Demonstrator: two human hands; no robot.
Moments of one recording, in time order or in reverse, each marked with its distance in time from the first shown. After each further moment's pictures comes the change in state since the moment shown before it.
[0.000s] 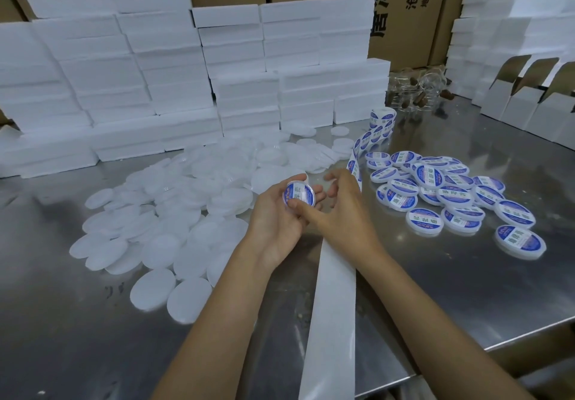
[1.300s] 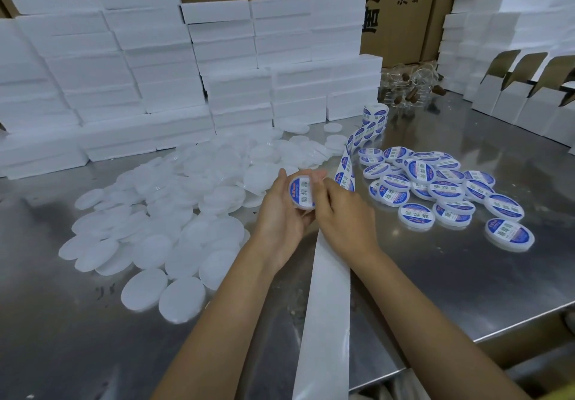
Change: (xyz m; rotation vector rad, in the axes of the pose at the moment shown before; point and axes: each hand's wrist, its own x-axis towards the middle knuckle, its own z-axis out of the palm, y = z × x) left_hand -0.004 -0.015 0.013 0.210 -0.103 0.076; right_hand -0.002 0.009 -0.004 -0.342 0.045 -0.054
